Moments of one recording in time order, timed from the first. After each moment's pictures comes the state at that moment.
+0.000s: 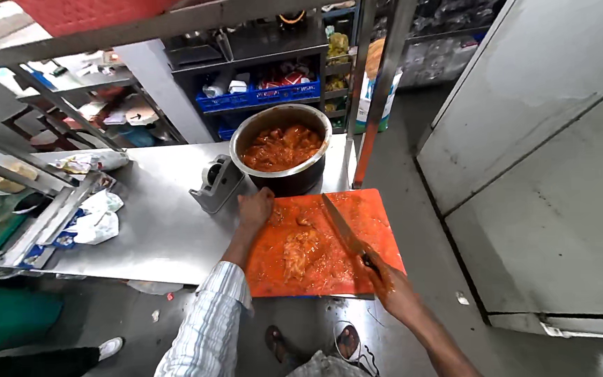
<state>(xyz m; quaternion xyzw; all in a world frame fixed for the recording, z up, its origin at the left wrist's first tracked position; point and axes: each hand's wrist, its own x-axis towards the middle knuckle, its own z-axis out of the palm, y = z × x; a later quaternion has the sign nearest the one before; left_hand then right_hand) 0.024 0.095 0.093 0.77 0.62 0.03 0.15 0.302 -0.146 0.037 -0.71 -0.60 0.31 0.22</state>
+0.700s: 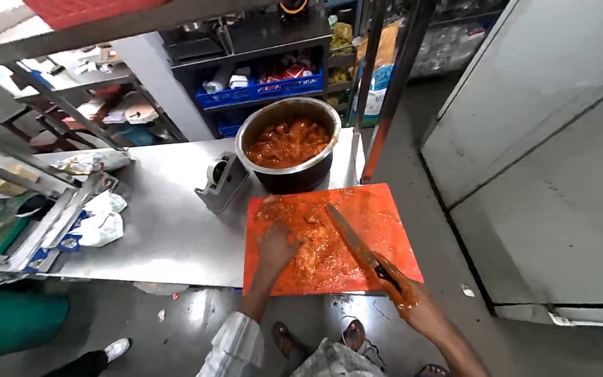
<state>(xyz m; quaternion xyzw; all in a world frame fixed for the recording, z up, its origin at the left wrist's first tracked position) 0.015 -0.002 0.049 0.77 0.60 0.08 0.22 0.303 -0.170 0.018 -0.69 -0.57 0.35 0.26</state>
